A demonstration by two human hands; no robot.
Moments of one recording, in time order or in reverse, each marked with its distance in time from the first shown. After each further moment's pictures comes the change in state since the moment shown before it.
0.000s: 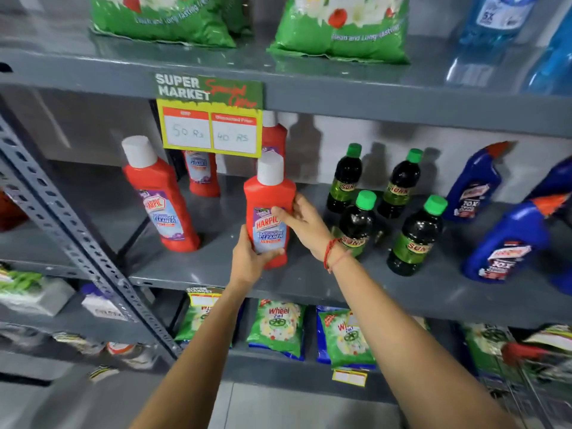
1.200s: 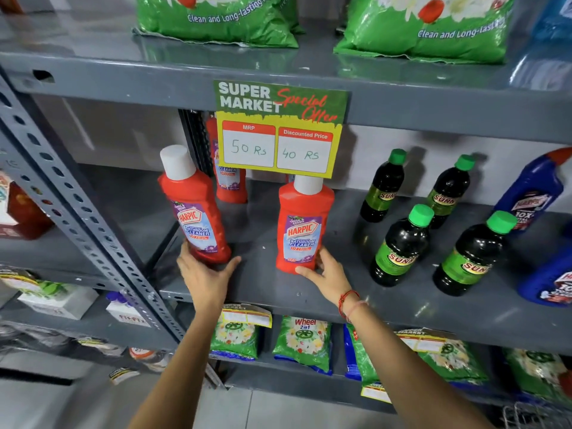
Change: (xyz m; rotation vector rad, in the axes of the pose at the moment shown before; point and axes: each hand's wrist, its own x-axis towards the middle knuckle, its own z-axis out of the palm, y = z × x) left_hand 0.029 -0.058 -0.111 0.304 0.521 -0.057; right_hand 0.010 0.109 0.018 -0.274 0.079 0.092
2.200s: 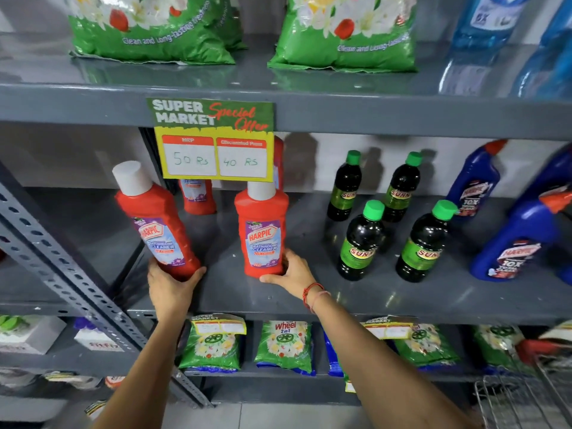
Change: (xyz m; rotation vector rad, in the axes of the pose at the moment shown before) left_hand 0.015 -0.006 -0.004 0.108 -0.066 -0.054; right_hand 0.001 -0.010 0.000 -0.120 -0.005 0.051
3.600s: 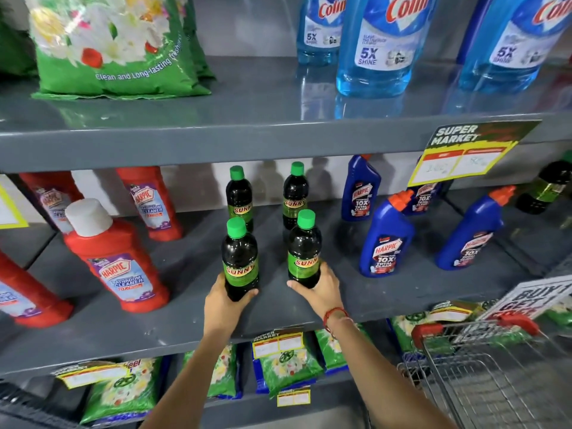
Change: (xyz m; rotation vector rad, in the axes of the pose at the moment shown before) left_hand -0.188 0.141 0.174 -0.019 -0.546 0.233; right_hand -0.084 0.107 -0.220 -0.072 0.552 0.086
